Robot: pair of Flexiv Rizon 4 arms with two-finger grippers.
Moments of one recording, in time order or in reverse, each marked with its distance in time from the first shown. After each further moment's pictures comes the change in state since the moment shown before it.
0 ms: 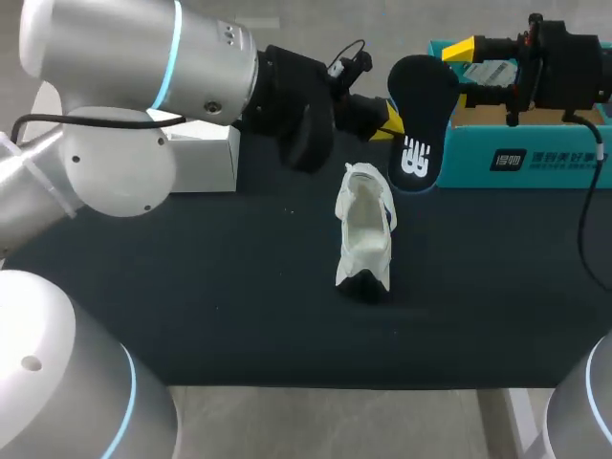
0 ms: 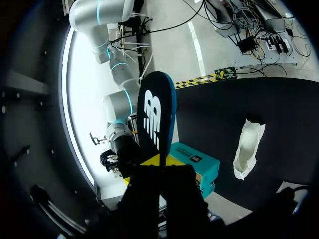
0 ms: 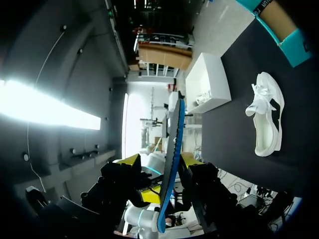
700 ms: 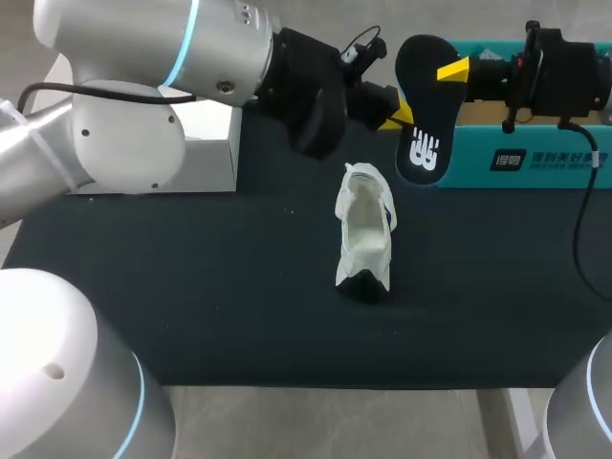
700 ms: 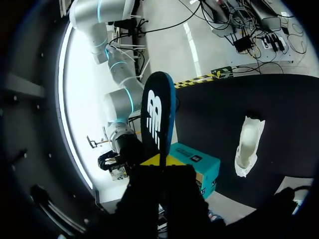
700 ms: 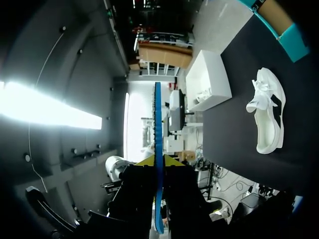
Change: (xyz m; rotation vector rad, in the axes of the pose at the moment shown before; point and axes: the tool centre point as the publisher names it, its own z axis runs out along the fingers) left arm -0.008 0.008 0.007 0.023 0.043 0.013; right arm -0.005 -0.006 0.003 0.011 0.013 0.011
